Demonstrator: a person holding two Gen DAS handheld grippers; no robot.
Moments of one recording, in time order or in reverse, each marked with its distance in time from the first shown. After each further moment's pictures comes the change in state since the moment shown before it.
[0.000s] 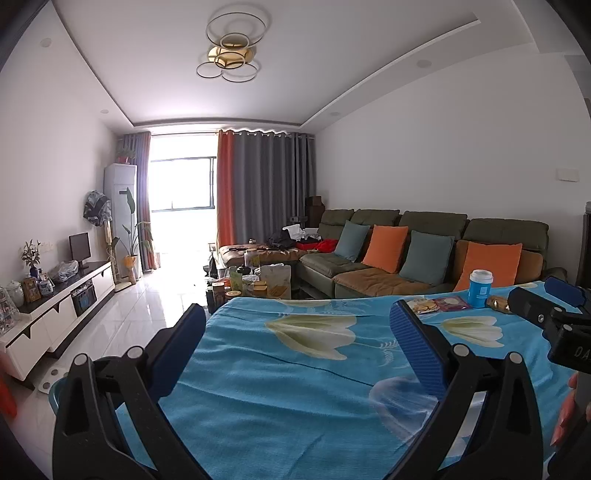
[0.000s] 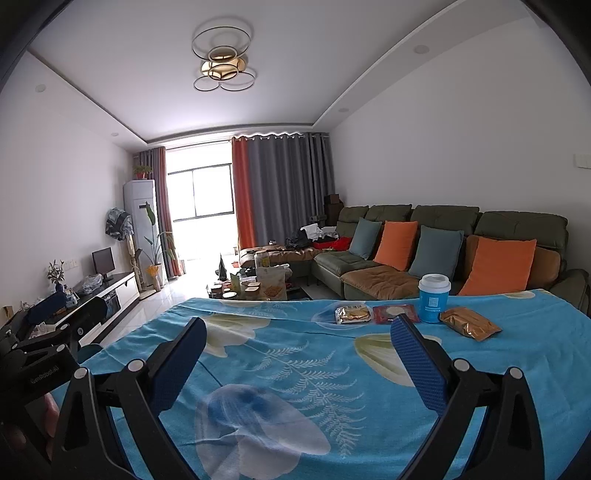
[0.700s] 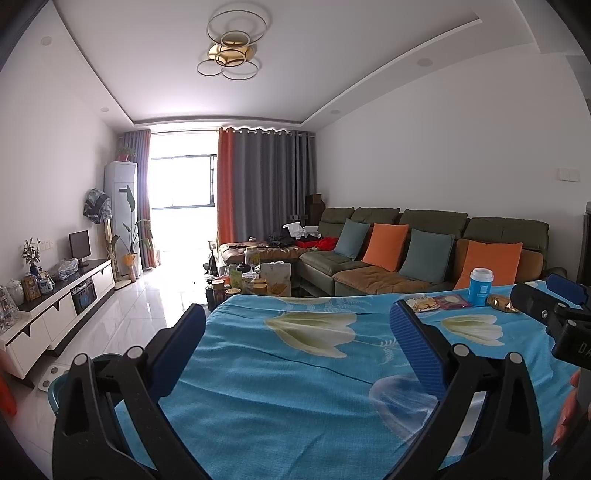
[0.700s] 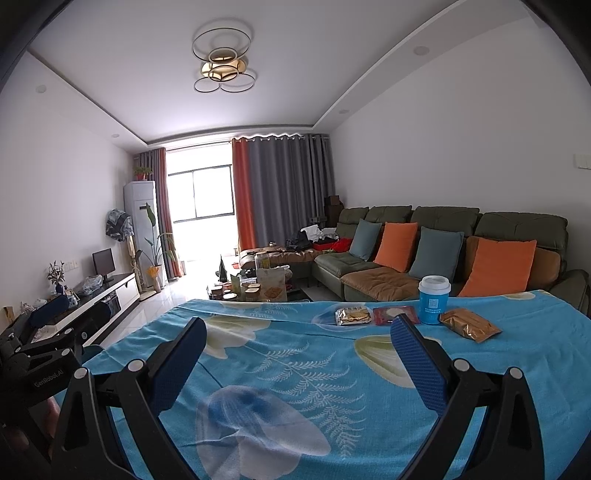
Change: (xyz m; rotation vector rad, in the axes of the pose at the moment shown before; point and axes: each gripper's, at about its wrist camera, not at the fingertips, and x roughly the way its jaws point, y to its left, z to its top) left arm -0.001 0.001 0.000 -0.003 0.006 -0.004; right arm -0.001 0.003 0.002 0.000 -0.007 0.000
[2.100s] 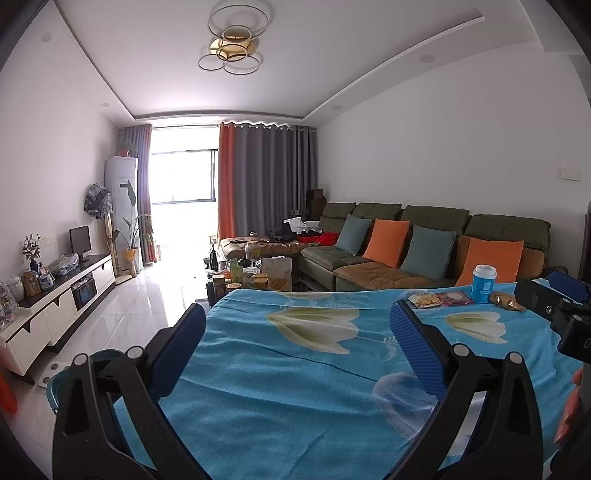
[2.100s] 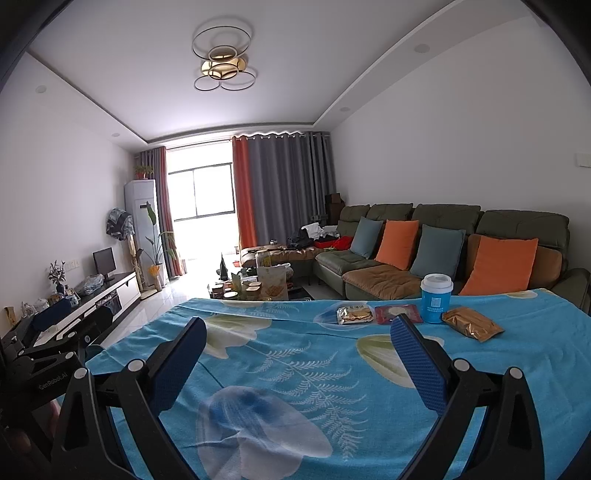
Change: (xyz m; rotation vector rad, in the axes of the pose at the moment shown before) left arm -0.004 0.008 -0.004 -0.005 0.016 0.006; right arm 0.005 0.002 -0.003 0.005 0.007 0.004
